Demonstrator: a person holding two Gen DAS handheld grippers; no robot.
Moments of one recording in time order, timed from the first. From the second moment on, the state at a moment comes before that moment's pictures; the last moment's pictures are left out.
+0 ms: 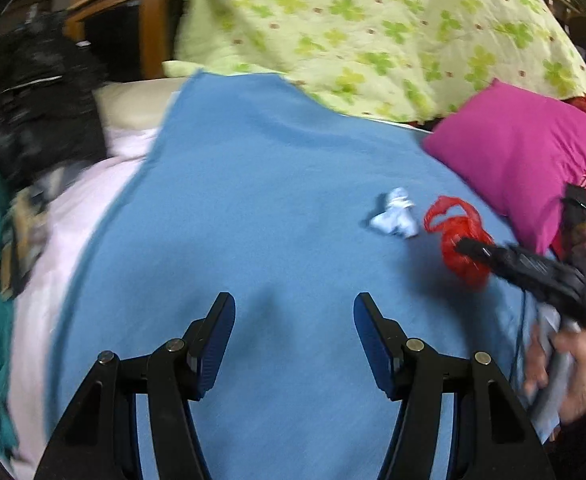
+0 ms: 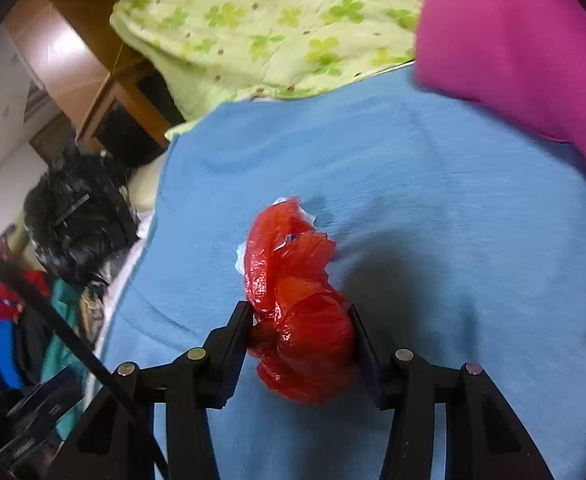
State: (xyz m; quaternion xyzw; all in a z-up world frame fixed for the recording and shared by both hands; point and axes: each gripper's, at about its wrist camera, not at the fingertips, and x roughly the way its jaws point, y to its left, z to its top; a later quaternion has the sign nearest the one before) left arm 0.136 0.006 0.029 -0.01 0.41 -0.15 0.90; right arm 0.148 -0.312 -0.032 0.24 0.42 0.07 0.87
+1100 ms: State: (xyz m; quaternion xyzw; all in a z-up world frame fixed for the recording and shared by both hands) left arm 0.187 -0.092 0.017 -0.02 0.46 -0.21 0.86; right arm 0.014 -0.348 0.020 0.24 0.40 0.08 0.88
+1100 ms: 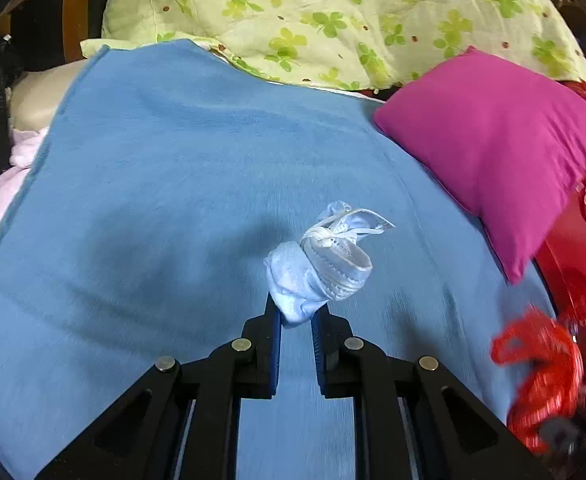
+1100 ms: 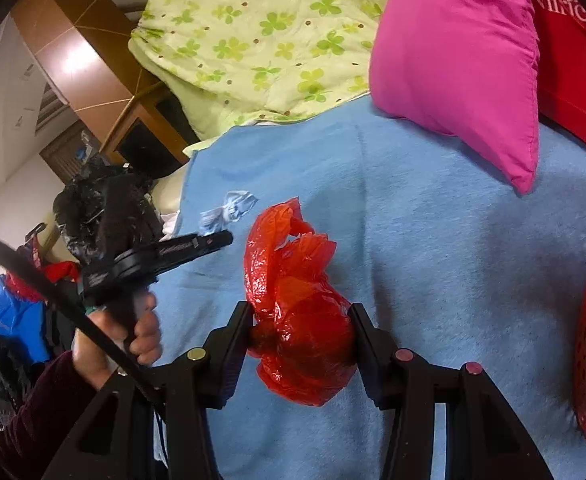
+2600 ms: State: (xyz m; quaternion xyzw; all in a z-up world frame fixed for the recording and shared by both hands) left arm -0.072 -0.149 0.156 0.08 0.29 -0.18 0.94; right arm -0.168 -0.385 0.123 0.20 0.16 0.08 0.96
